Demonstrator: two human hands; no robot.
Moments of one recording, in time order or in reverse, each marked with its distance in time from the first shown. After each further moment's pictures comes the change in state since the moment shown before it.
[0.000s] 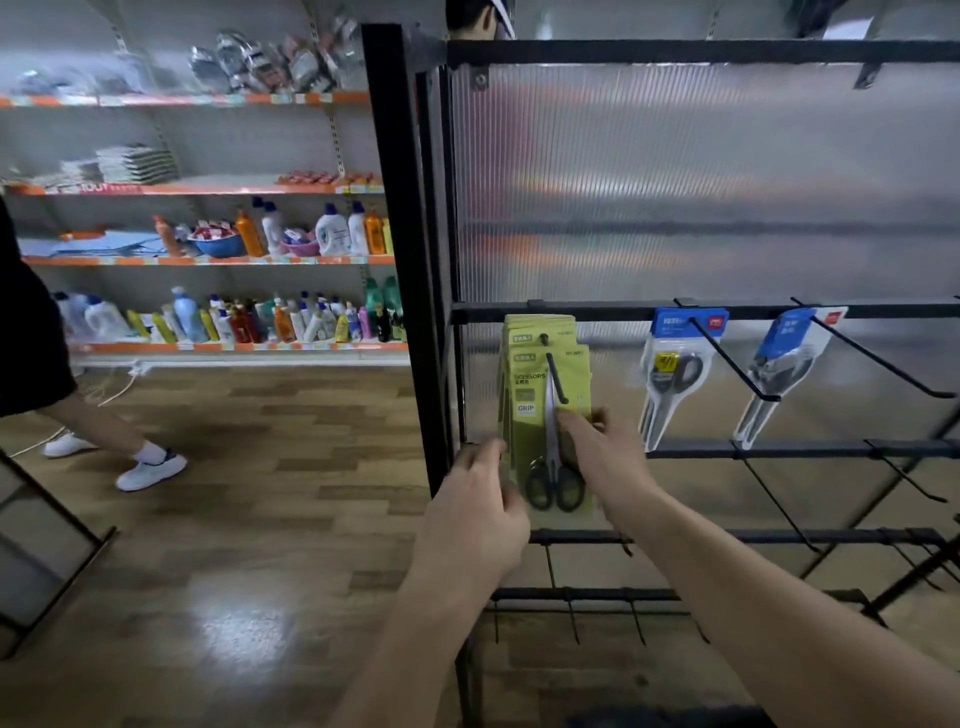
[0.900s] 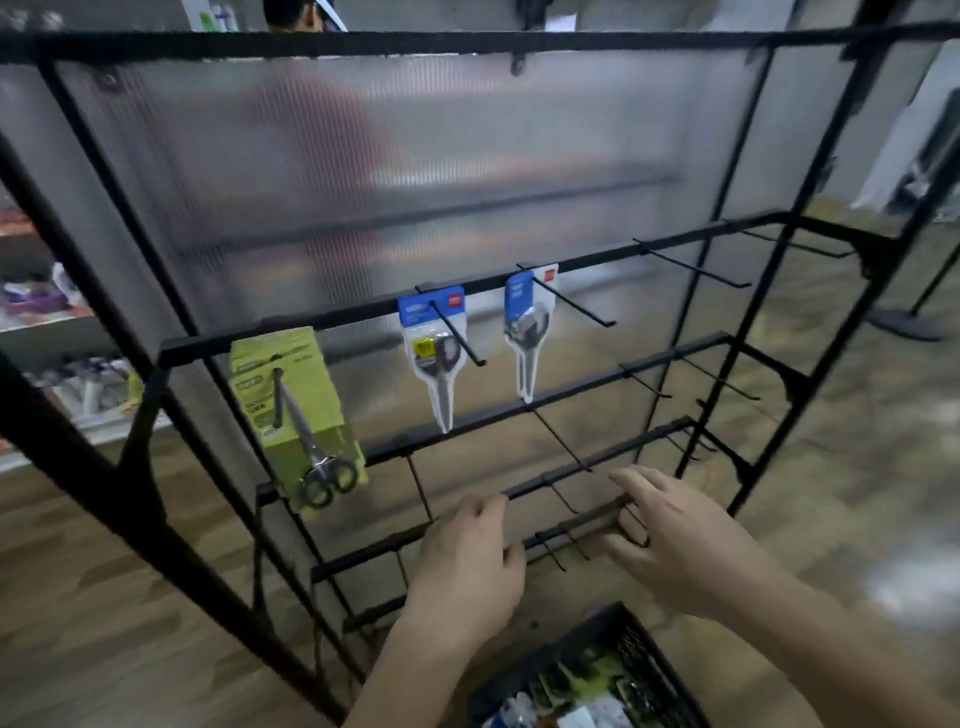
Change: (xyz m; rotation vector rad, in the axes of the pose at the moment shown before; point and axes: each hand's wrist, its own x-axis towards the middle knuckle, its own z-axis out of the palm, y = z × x) left_hand -0.033 0.109 0.138 0.217 -0.476 0.310; right_hand -0.111 0.061 -0.258 -1.139 0.048 -0.056
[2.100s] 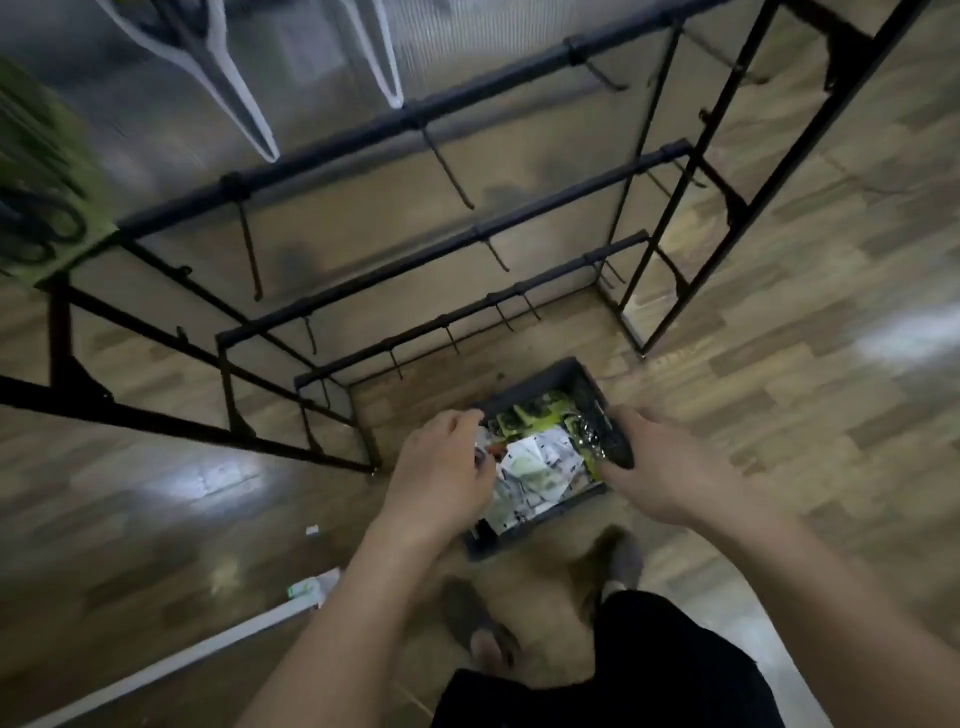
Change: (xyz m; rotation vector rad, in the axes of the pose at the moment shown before) left_hand -0.020 0.055 0.231 0.079 -0.302 -0.165; right_hand -0.051 0.213 0.153 0.082 -0.507 0.138
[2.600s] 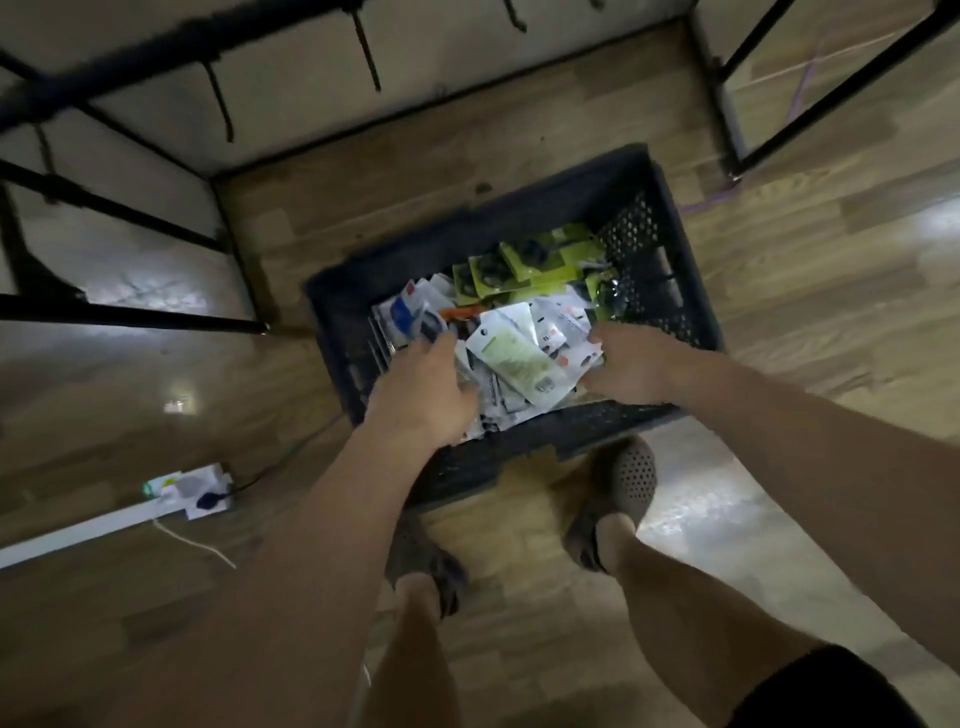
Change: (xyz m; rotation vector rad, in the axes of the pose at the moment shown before) left_hand 0.248 -0.156 0.384 -0.071 -0.319 -0.297; right_hand 0.373 0.140 0.327 -0.009 -0.480 0.049
